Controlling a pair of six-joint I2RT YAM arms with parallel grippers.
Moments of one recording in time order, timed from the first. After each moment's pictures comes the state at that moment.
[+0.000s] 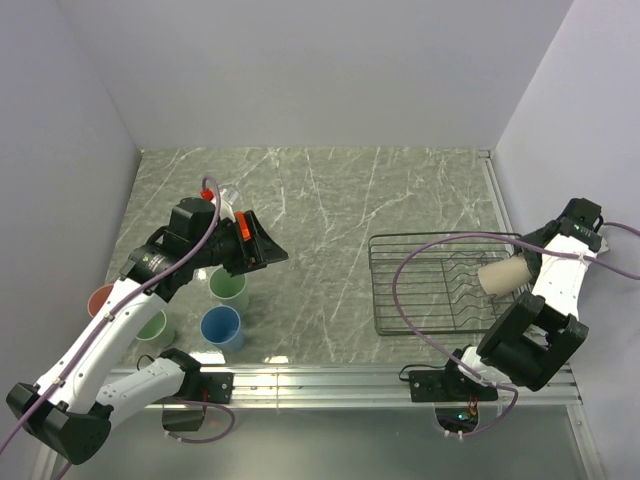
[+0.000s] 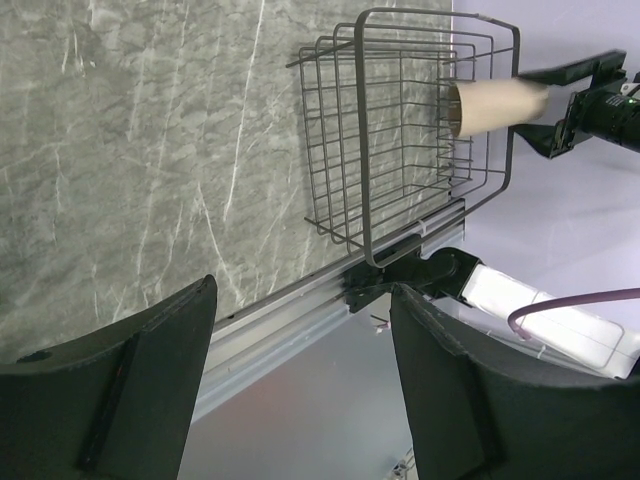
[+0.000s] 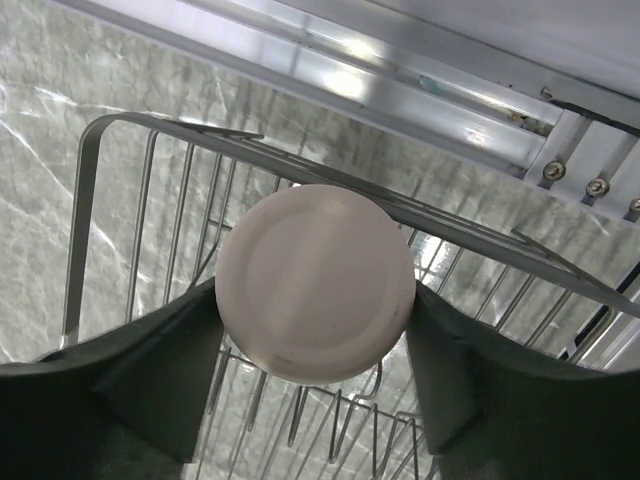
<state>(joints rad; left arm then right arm) -0.48 0.96 1.05 -0.71 0.36 -0.82 -0.67 1.35 1.12 -0.85 0.10 0.59</state>
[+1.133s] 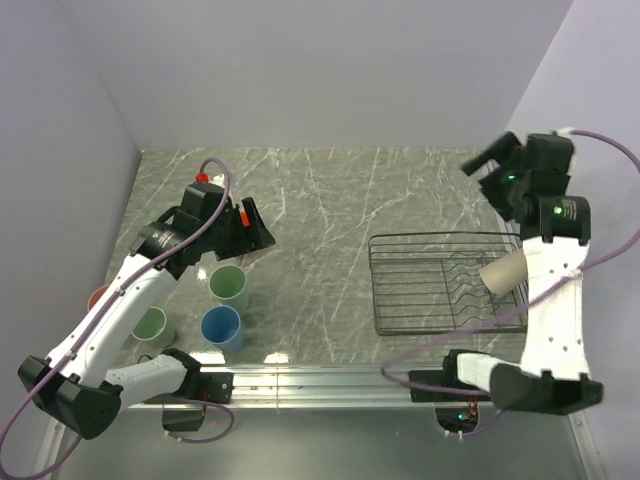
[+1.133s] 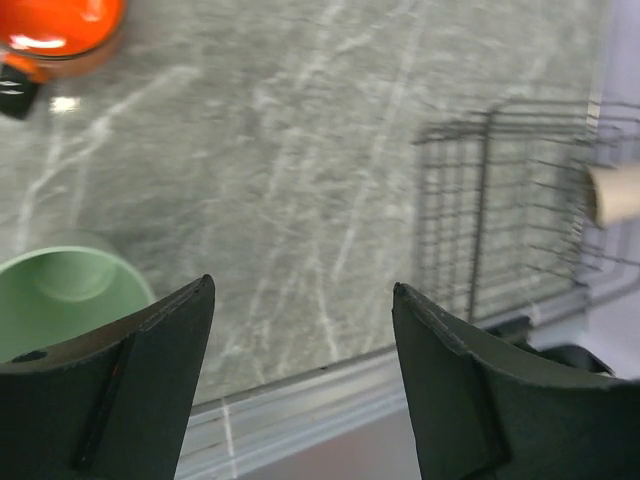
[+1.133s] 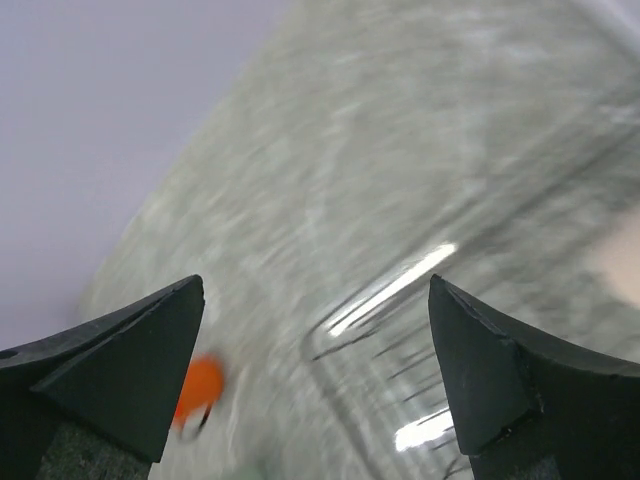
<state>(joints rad) -0.48 1.09 1.20 -0.82 0.09 -0.69 -0.22 1.21 1.59 -1.00 0.01 0.73</state>
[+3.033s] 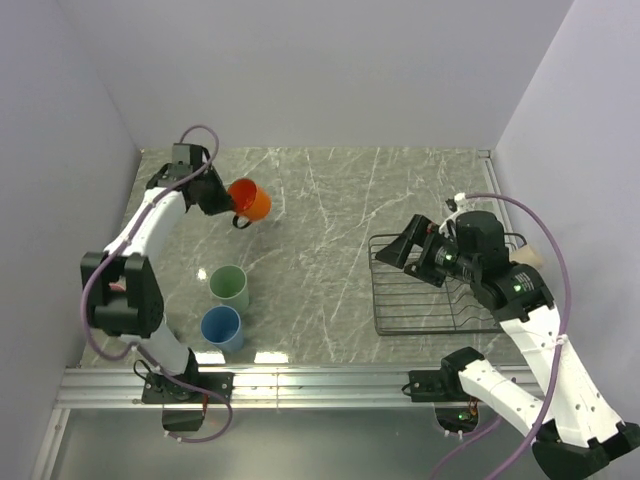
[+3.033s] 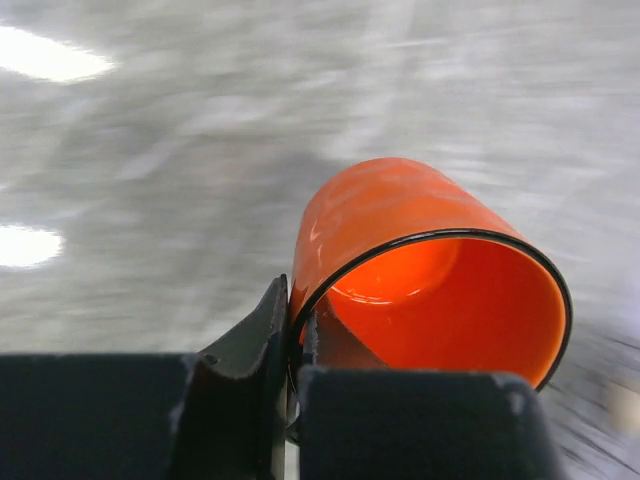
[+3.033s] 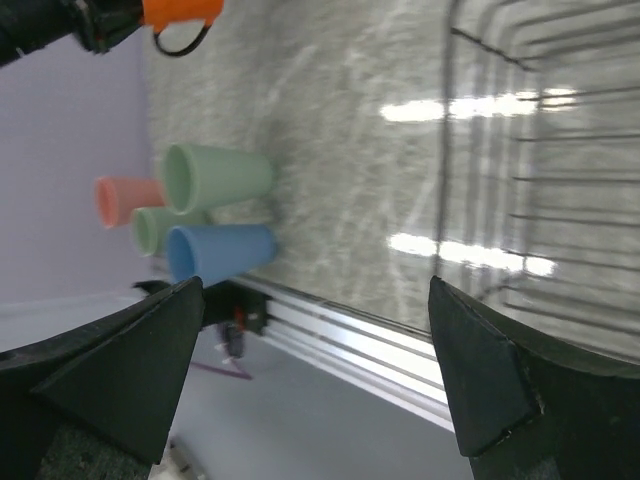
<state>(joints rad) -0.07 1.67 1.36 -0.60 0.15 -0.57 0.40 0.80 1.07 -0.89 -0.24 0.79</state>
